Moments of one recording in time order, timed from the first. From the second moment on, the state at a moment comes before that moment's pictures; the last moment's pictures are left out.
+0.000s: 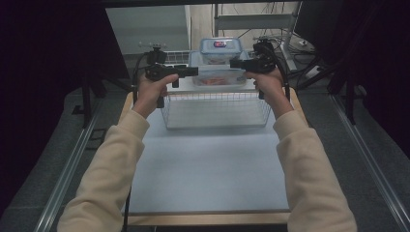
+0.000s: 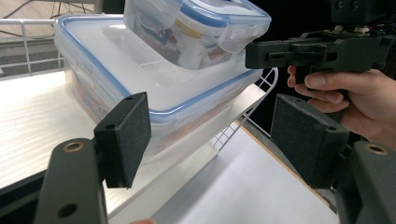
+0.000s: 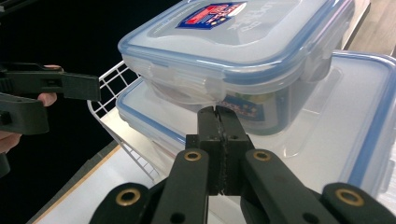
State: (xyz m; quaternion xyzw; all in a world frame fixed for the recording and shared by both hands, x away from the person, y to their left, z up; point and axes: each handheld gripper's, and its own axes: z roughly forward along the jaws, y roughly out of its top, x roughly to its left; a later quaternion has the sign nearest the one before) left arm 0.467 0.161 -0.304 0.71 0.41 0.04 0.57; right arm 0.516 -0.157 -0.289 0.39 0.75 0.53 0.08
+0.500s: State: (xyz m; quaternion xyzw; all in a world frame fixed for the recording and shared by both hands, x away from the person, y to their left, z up) left arm 0.449 0.170 -0.318 0.72 0.40 0.03 0.57; right arm 0.479 -0.178 -0.289 0.36 0.75 0.55 0.07
